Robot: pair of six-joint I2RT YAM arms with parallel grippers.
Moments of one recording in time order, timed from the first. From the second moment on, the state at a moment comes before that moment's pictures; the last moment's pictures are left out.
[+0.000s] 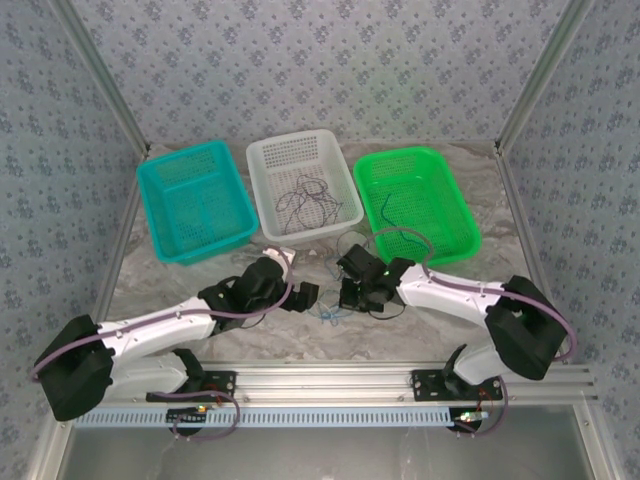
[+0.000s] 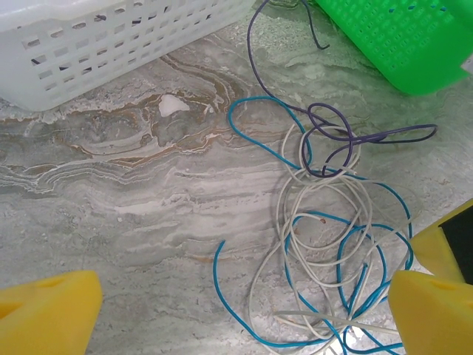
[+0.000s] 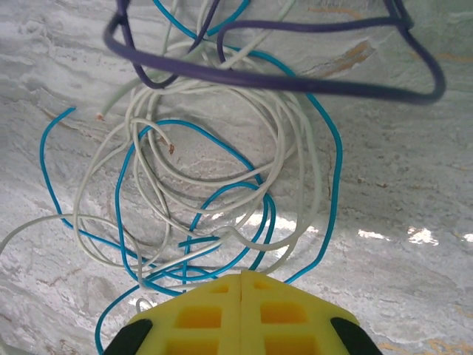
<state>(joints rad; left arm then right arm) -0.93 1.12 0.53 -0.08 -0.14 -0.48 0.87 1.43 0.81 -0.55 -0.07 0.95</state>
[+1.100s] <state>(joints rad) -0.83 1.42 0.61 -0.22 0.02 -0.83 0.86 1.21 0.81 -0.64 0.07 0.93</state>
